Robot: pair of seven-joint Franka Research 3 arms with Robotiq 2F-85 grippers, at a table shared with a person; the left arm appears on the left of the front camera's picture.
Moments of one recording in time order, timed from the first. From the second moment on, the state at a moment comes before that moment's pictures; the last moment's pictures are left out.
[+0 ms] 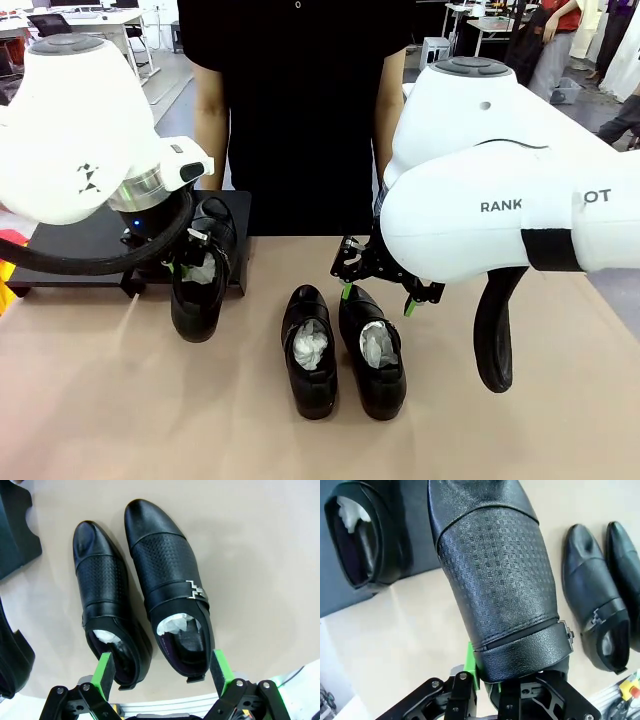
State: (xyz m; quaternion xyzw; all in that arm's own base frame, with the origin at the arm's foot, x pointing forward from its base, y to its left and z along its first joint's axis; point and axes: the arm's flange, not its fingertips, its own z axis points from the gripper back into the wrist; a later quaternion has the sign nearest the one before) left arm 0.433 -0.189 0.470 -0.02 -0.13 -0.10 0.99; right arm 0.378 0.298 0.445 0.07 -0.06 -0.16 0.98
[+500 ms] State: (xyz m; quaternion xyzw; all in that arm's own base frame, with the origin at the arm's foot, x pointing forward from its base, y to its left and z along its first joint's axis) left arm 0.503 -0.159 0.502 -0.02 -0.21 -0.11 0.97; right arm 0.378 0.298 0.445 0.07 -0.06 -0.16 0.98
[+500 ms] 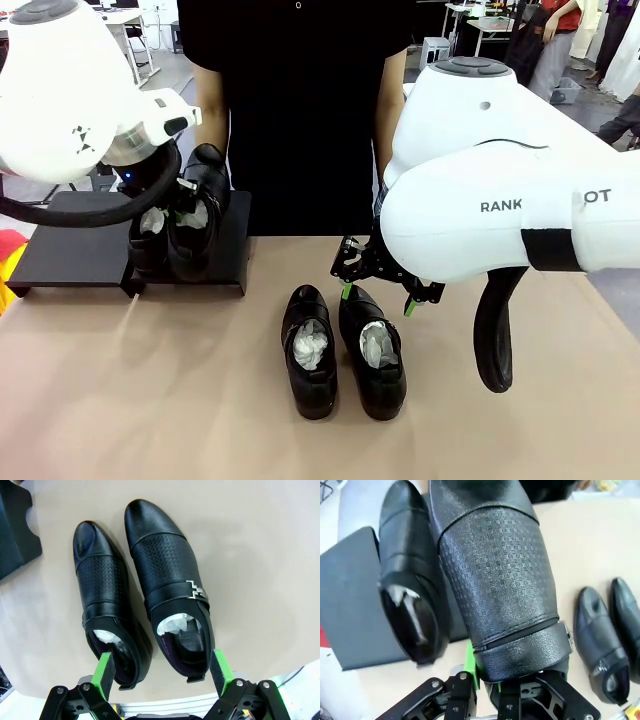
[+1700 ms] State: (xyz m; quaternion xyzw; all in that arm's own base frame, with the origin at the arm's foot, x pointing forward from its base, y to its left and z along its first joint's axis) left arm 0.574 -0.152 0.451 -0.07 -0.24 -0.12 0.96; right arm 0.378 0.298 0.445 0.07 -0.06 -0.16 0.98
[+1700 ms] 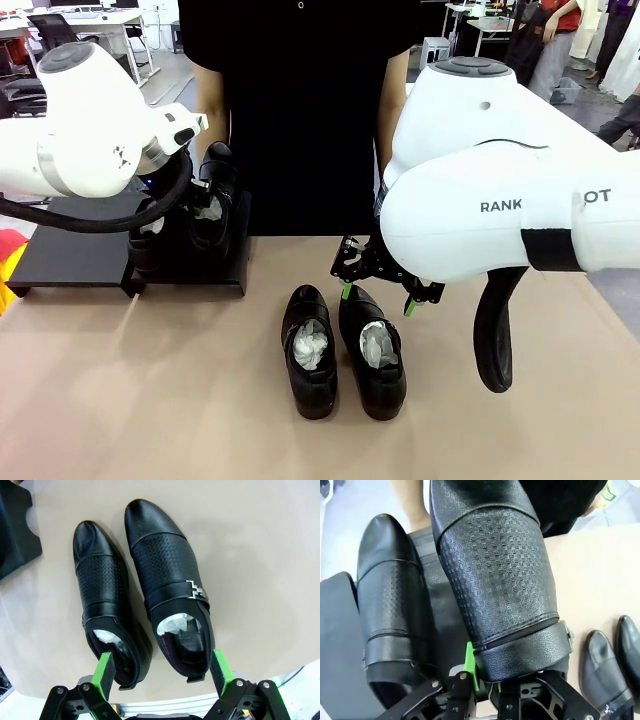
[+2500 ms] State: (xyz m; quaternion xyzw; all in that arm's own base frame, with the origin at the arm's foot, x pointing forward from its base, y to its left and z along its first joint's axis) left arm 0.586 -0.145 0.433 -0.09 -0.23 -0.10 0.96; right arm 0.378 0.298 0.445 0.07 -0.06 -0.16 0.98
